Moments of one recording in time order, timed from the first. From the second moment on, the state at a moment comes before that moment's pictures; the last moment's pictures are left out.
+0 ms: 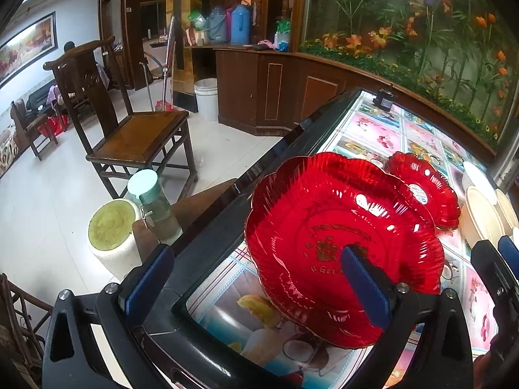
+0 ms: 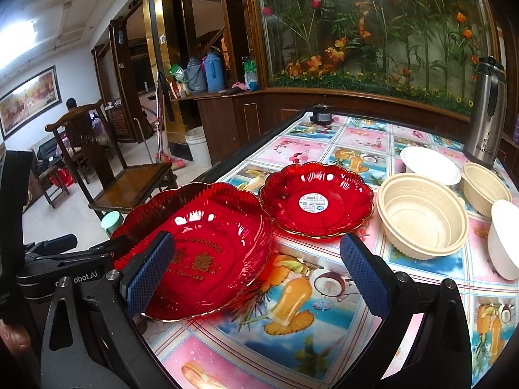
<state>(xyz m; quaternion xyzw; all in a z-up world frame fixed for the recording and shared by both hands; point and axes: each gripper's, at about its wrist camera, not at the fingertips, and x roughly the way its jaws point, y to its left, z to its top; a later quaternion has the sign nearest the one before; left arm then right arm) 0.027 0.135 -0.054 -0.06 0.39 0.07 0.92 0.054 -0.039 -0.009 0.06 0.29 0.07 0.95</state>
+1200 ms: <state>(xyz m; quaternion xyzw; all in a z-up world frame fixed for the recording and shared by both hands) 0.069 0.144 -0.096 -0.05 0.46 0.08 0.88 0.124 -0.037 -0.073 0.18 0.44 0.07 0.88</state>
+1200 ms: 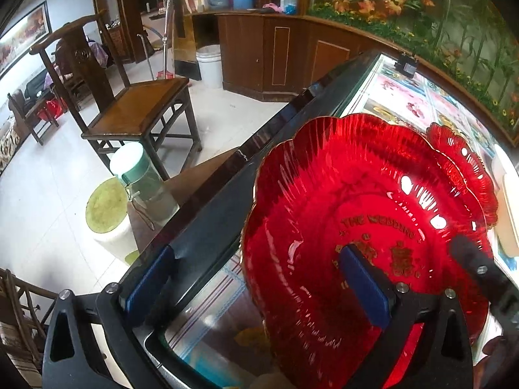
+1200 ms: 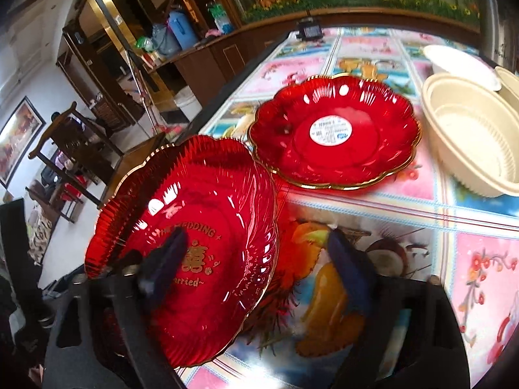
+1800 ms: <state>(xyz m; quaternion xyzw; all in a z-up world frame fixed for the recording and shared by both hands) 0.068 0.135 -0.089 -0.01 0.42 0.07 0.90 0.130 -0.033 -0.081 0.17 0.44 0.09 0.88</state>
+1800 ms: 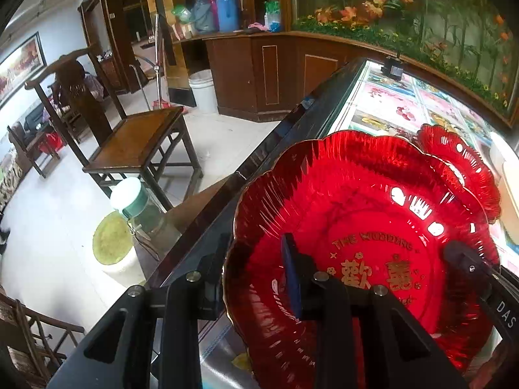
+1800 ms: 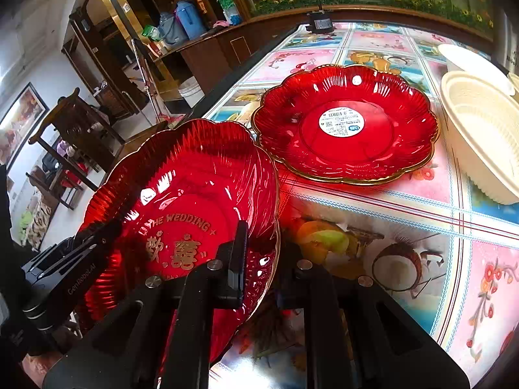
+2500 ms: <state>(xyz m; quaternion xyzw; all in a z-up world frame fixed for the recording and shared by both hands) 0.022 0.132 -0.064 -0.01 0.42 0.08 0.90 0.089 -0.041 -0.066 0.16 0.42 0.12 0.89</state>
